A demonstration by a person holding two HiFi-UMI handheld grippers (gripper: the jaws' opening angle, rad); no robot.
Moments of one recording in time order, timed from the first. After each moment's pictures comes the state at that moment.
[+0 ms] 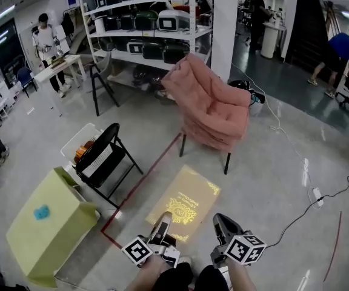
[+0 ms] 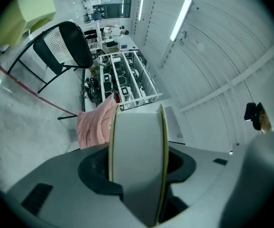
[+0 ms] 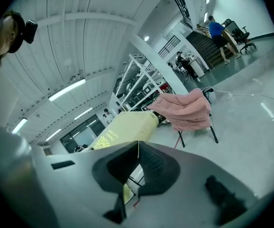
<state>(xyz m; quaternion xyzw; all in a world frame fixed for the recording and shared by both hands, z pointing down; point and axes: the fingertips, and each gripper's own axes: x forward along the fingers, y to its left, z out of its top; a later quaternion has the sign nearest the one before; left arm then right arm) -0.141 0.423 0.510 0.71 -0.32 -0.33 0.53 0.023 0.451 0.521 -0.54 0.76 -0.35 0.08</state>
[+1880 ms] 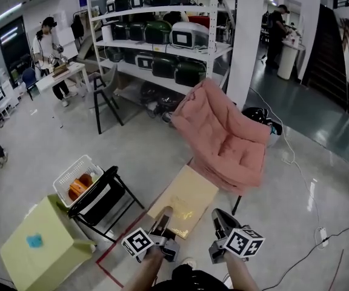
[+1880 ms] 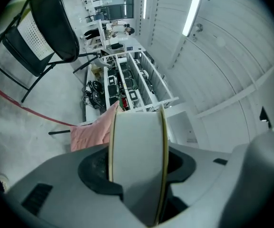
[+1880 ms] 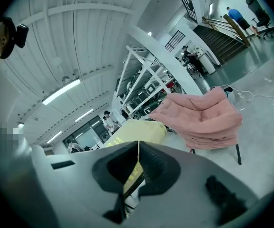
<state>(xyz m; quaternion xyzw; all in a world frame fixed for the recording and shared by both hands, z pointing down) -0.134 0.070 0.513 0.70 -0.36 -0.32 0.52 0.029 0.091 0.498 -0.51 0.78 -0.35 0.09</state>
